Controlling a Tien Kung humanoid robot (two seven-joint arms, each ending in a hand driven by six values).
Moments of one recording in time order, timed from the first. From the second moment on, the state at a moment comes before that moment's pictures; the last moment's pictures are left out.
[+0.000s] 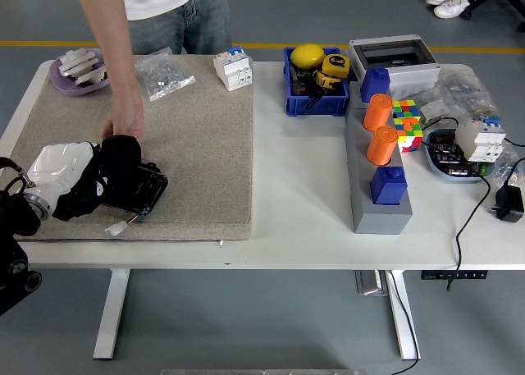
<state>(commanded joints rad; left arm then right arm) -0.39 0.67 -0.72 -1.31 1.93 0.29 0.37 0.06 -0.46 0.78 0.43 -0.50 -0.05 -0.16</state>
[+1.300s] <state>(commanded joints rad) -0.47 0.67 -0.77 -0.82 1.81 0.42 0.16 0.07 -0.46 0.74 0.43 -0.48 -0.04 -0.17</state>
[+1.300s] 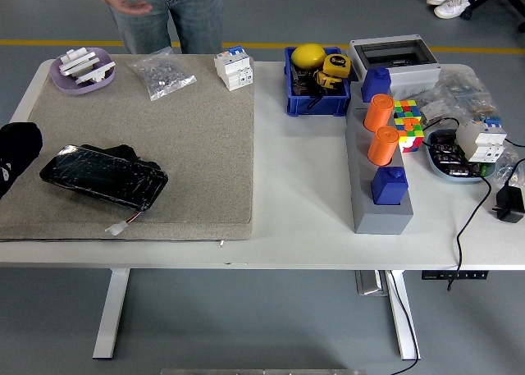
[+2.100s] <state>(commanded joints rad) -0.52 0.60 -0.71 -0.64 1.69 0.39 0.00 0.08 -0.45 0.76 0.43 -0.50 -0.05 -0.17</state>
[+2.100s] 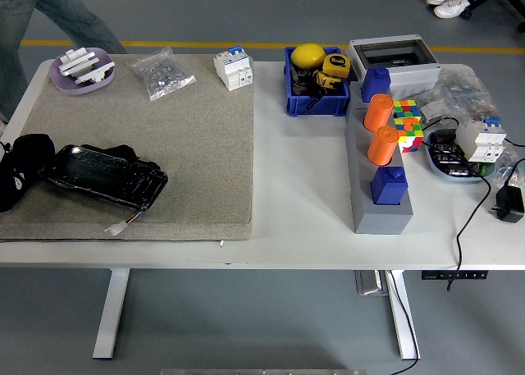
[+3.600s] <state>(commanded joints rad) -0.42 0.67 -0.97 -0.85 1.73 0.27 -0.04 0.07 -0.45 0.77 0.42 -0.50 -0.05 -0.17</state>
